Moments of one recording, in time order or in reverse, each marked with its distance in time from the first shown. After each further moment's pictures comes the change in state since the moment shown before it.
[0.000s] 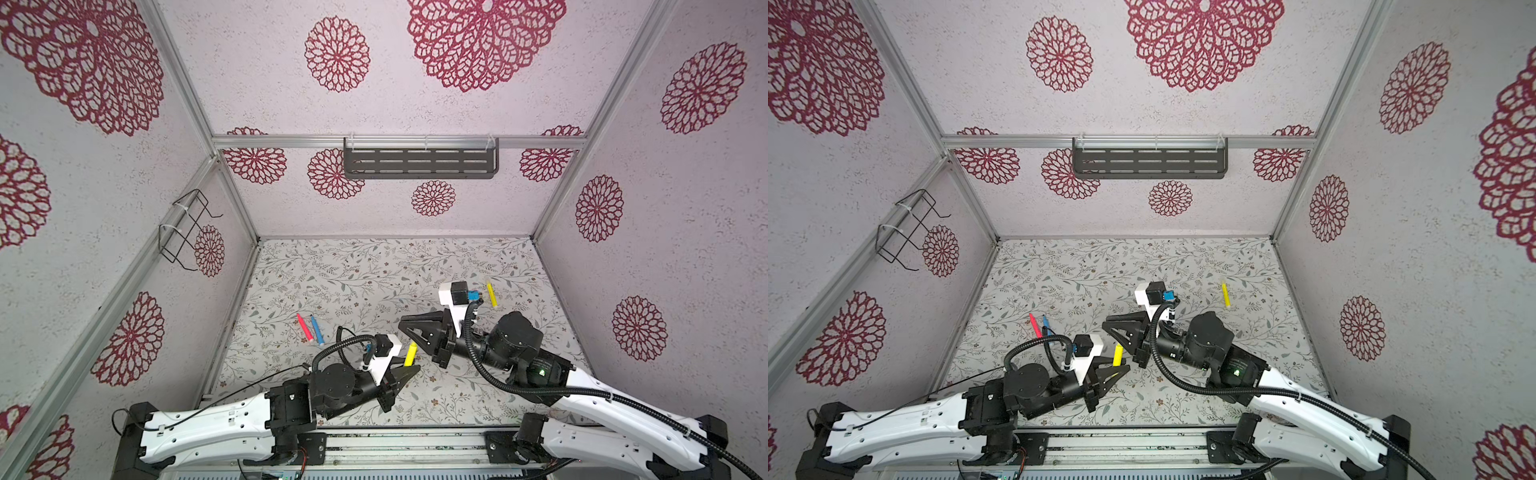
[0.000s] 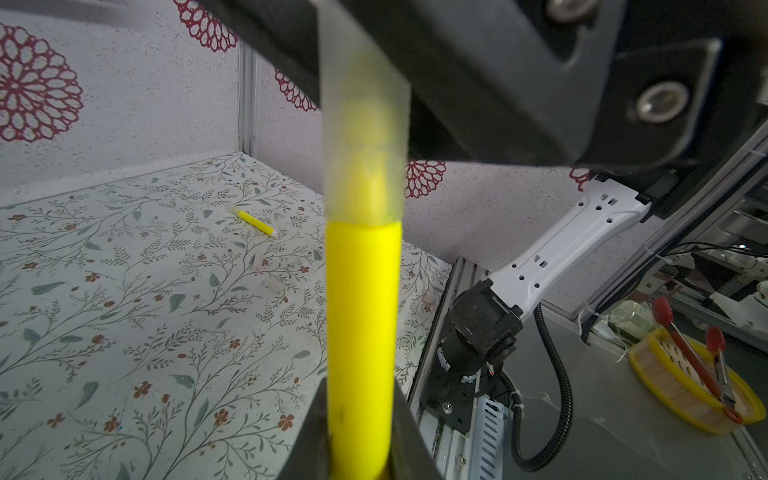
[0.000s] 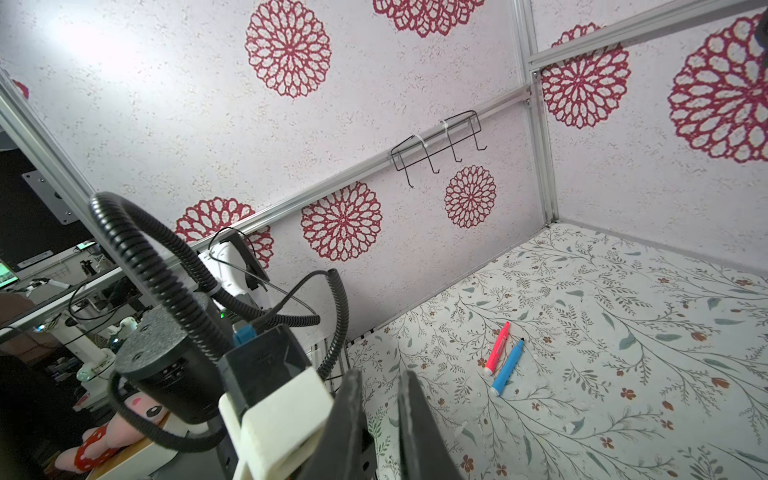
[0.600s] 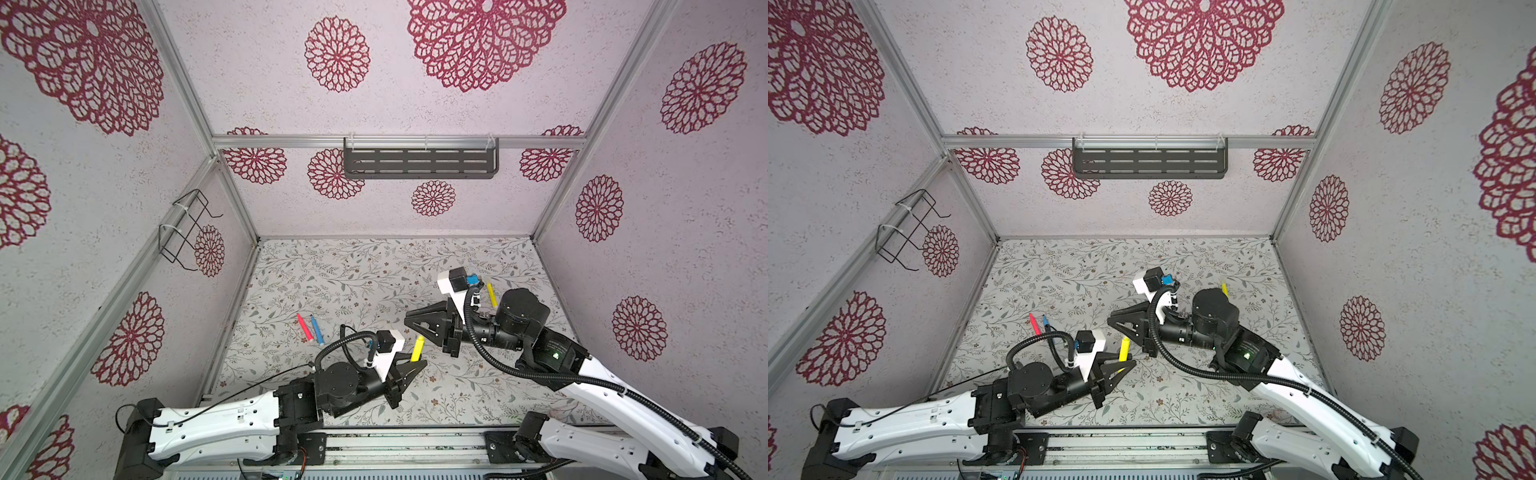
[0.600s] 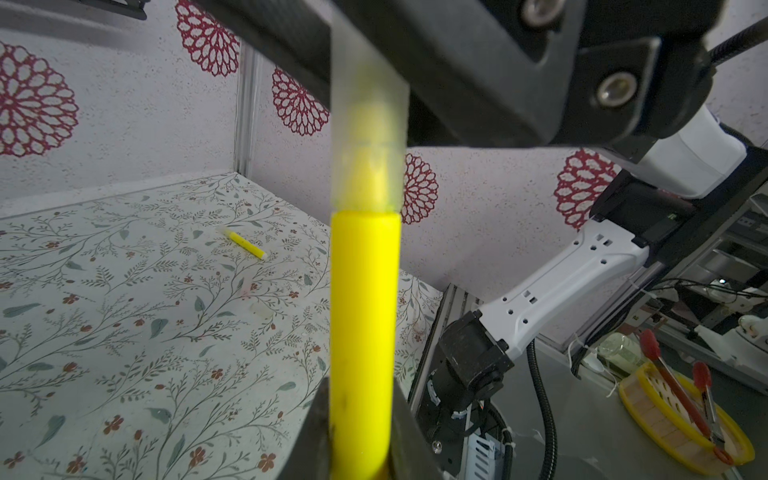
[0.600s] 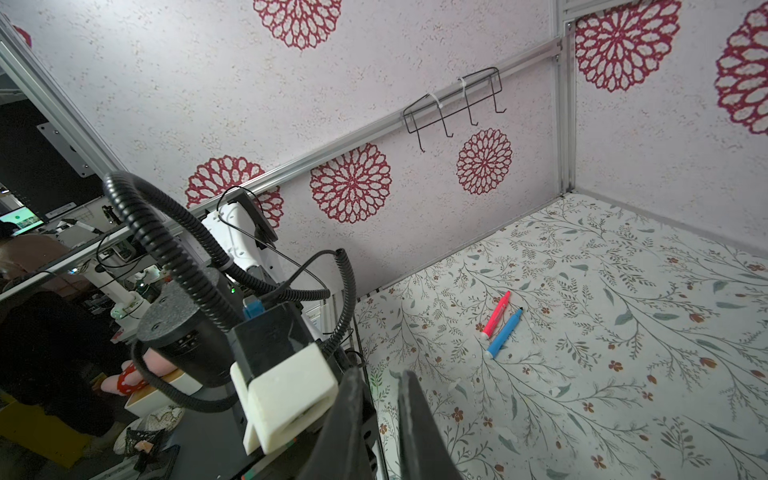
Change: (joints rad) left arm -0.013 0.058 0.000 0.121 -0.023 -0.018; right arm -0.153 -0.004 0.165 -0.251 -0.248 -0.063
